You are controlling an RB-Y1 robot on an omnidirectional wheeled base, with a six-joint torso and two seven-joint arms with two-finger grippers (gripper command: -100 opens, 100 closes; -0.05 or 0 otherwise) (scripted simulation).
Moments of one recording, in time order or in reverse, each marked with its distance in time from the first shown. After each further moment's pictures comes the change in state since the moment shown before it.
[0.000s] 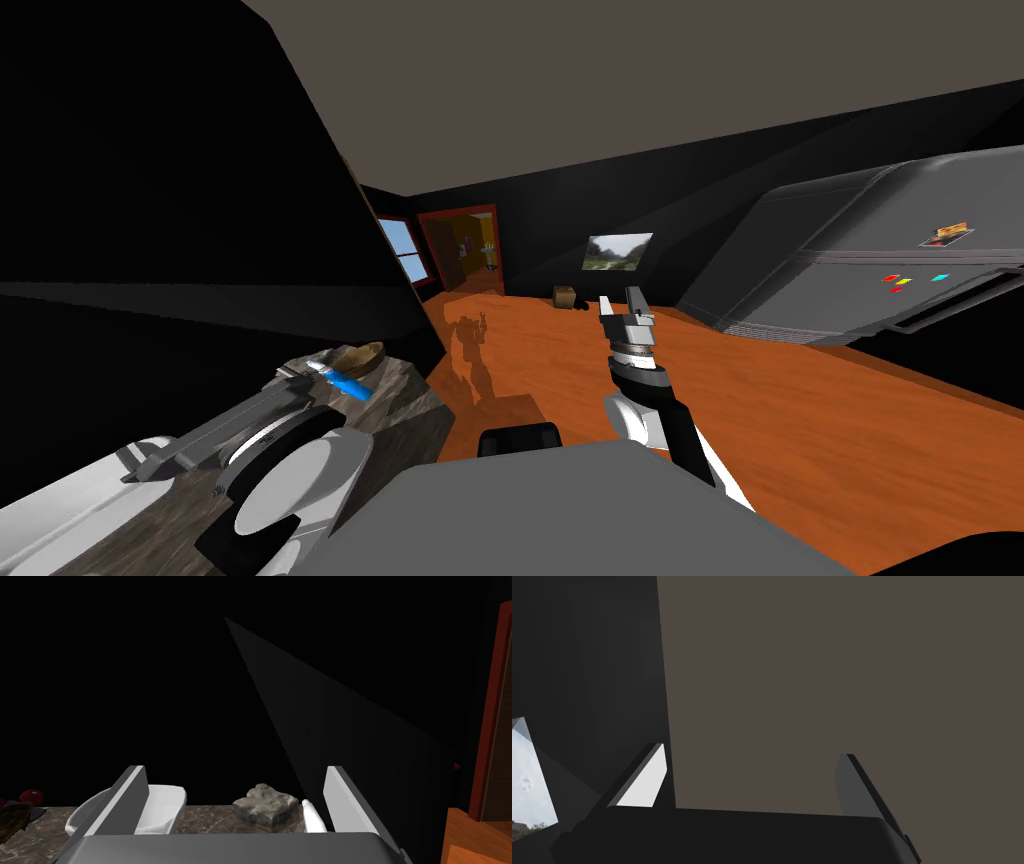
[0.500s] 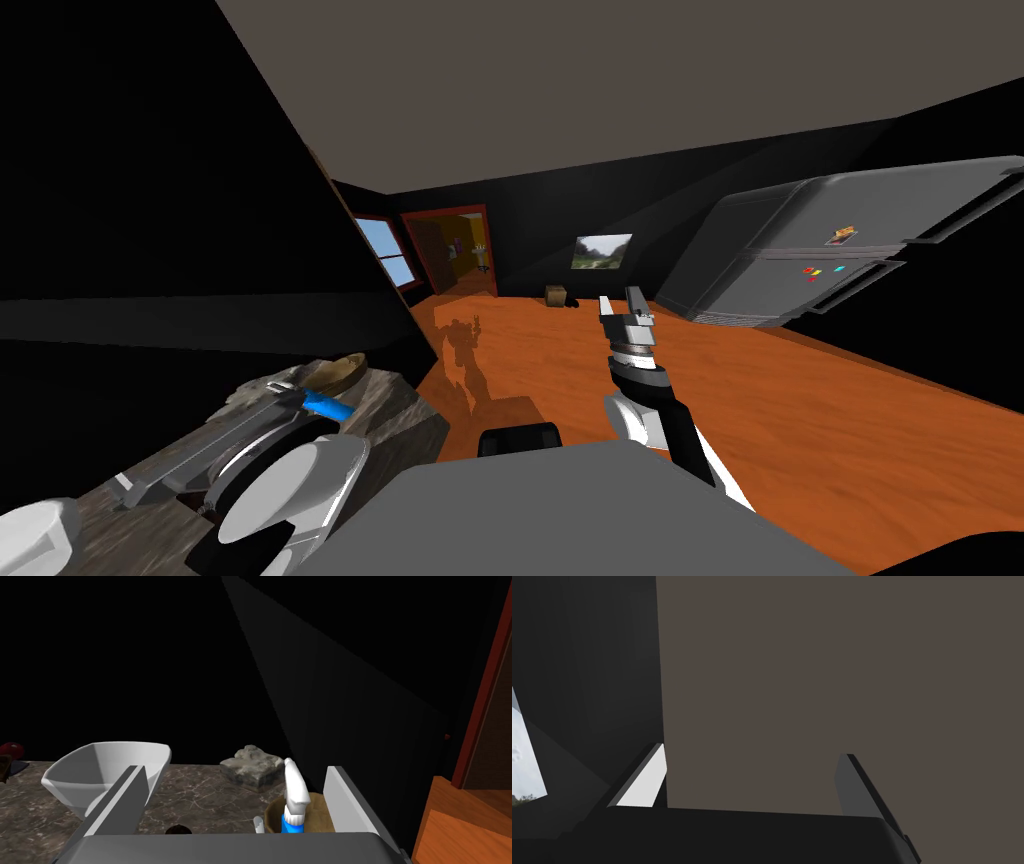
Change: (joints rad) left arm 0.016 0.012 0.020 0.022 0.143 -0.069 0.002; right arm 0.000 0.000 0.000 0.000 0.000 0.000 0.000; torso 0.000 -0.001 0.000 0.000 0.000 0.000
